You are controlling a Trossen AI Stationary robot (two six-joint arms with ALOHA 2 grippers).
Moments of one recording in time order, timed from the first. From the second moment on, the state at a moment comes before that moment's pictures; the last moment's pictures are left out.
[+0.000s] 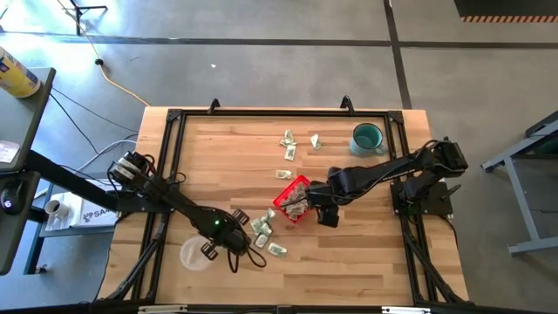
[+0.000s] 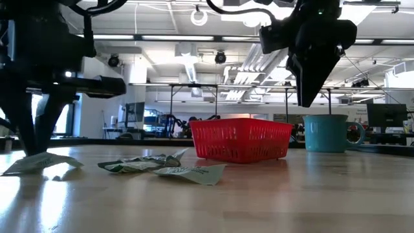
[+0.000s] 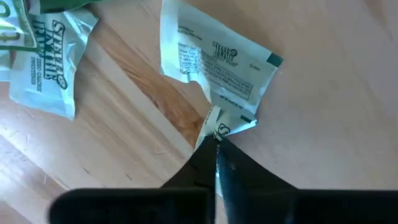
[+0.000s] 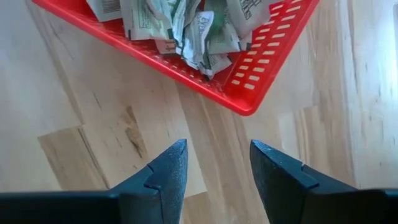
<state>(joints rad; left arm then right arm) -0.52 1.75 1.01 -0.74 -0.10 0.21 0.18 1.65 1.21 -0.99 0.15 0.46</state>
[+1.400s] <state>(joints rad) -0.70 1.66 1.10 -1.22 -0.22 -0.50 0.13 1.65 1.21 -1.00 0.29 0.38</state>
